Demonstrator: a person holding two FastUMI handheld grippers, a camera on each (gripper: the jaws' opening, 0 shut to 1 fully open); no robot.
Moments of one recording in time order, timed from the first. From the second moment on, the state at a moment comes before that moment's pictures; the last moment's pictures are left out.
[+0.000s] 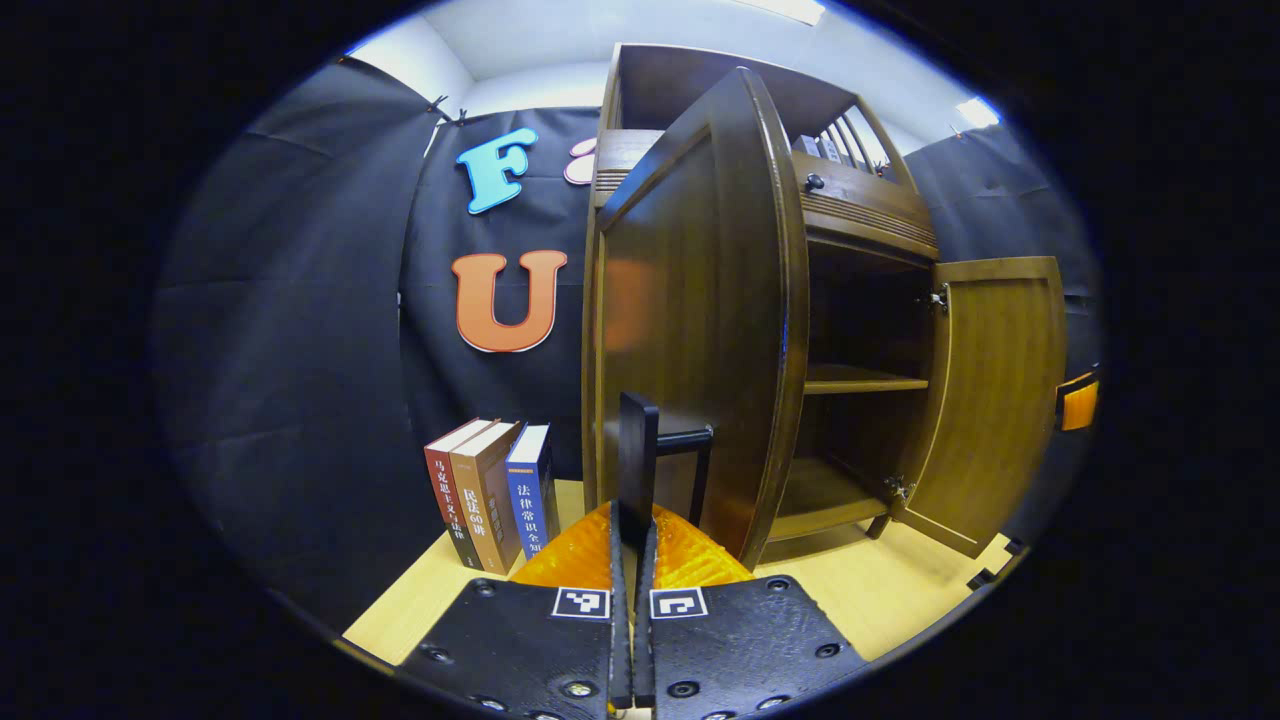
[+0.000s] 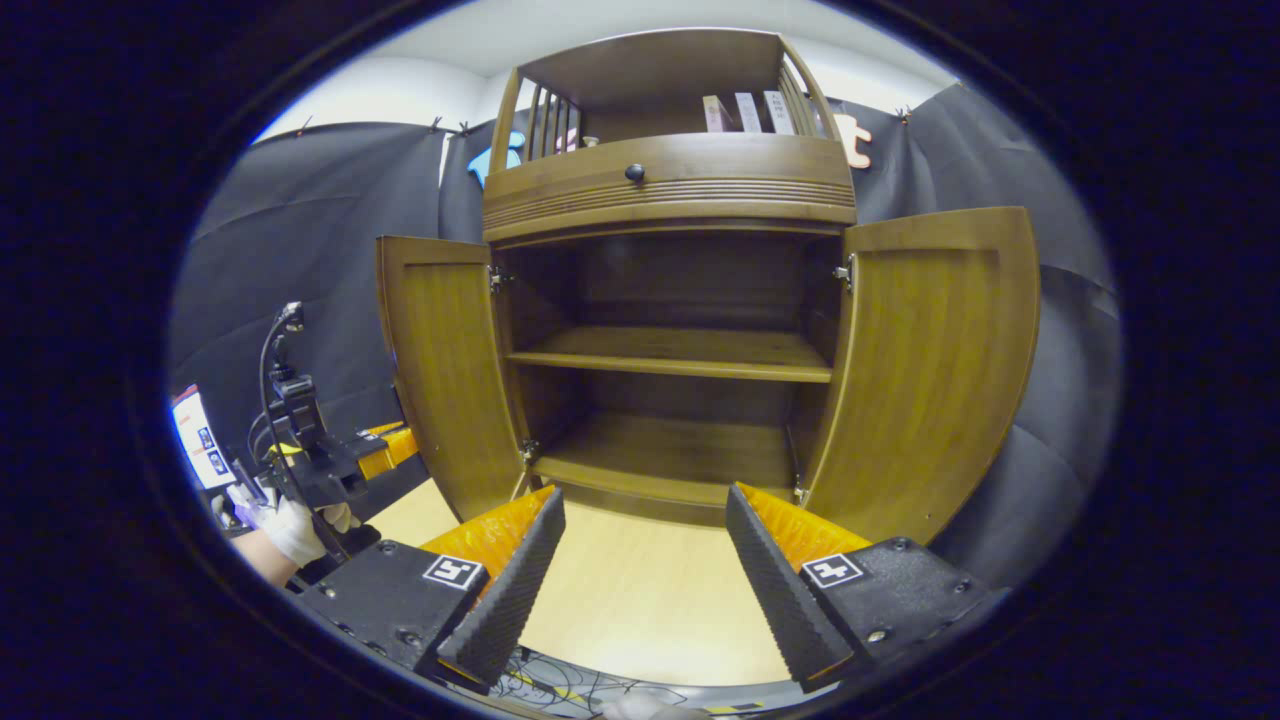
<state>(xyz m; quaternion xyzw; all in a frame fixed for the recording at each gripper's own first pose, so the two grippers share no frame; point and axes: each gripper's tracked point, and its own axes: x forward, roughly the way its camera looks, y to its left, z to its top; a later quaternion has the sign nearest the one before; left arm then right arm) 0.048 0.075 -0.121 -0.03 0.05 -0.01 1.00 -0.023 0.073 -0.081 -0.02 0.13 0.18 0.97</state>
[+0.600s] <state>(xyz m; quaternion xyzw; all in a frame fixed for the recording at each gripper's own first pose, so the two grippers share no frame) 0.046 0.136 -0.126 -0.02 0.06 -0.01 1.00 -0.018 0.075 -0.078 -0.03 0.12 0.19 0.97</state>
